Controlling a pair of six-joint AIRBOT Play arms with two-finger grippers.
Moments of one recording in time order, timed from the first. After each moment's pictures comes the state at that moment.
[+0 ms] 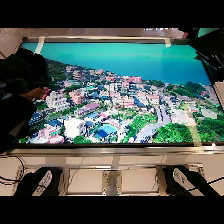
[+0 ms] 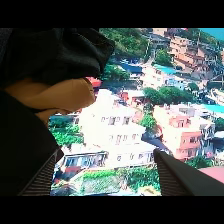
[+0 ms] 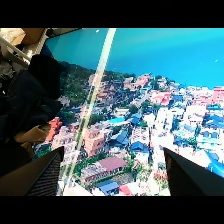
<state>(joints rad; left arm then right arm) 0.16 -0.79 1.08 1.64 -0.96 -1.68 -0.28 -1.00 1.63 -0.76 1.33 1.51</state>
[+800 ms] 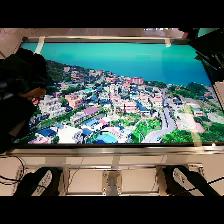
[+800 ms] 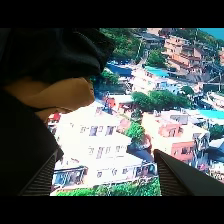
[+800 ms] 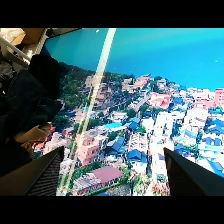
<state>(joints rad) 0.16 -0.81 1.08 1.64 -0.96 -1.68 -0.28 -1.00 1.63 -0.76 1.33 1.51</state>
